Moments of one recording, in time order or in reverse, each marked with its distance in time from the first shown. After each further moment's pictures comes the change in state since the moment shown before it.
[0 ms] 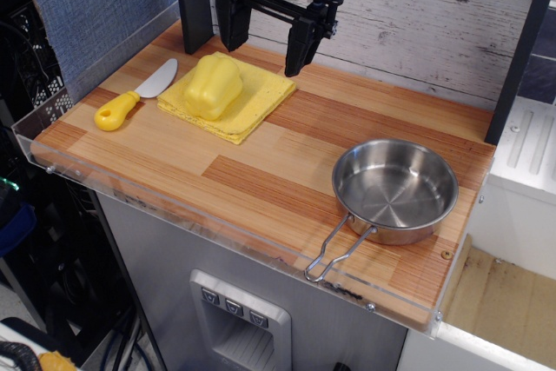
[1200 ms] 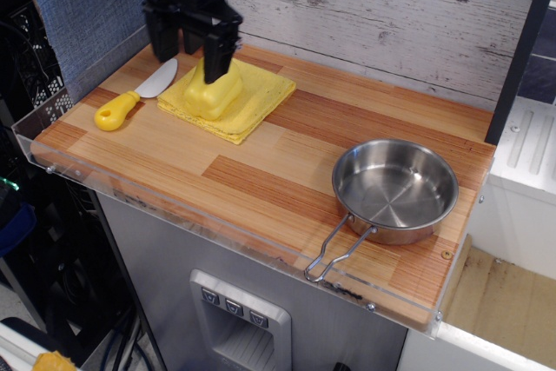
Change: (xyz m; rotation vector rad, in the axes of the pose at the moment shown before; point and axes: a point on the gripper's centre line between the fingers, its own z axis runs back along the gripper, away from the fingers) arm 0.011 0.087 -0.061 -0.017 0.029 -0.028
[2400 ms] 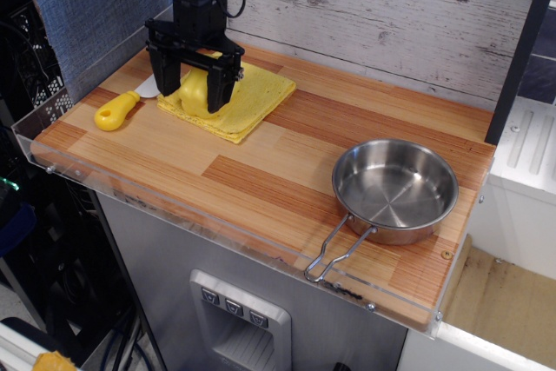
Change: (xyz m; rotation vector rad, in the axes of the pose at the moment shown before) arm 0.006 -0.001 -0.040 -0.041 0.077 0.073
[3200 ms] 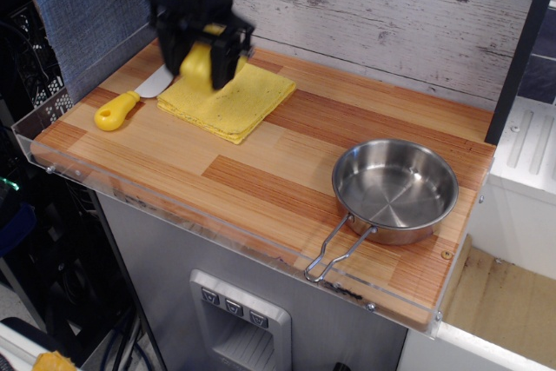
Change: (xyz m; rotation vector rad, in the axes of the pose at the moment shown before) arm -0.011 -0.023 0.049 0.022 -0.079 0.015
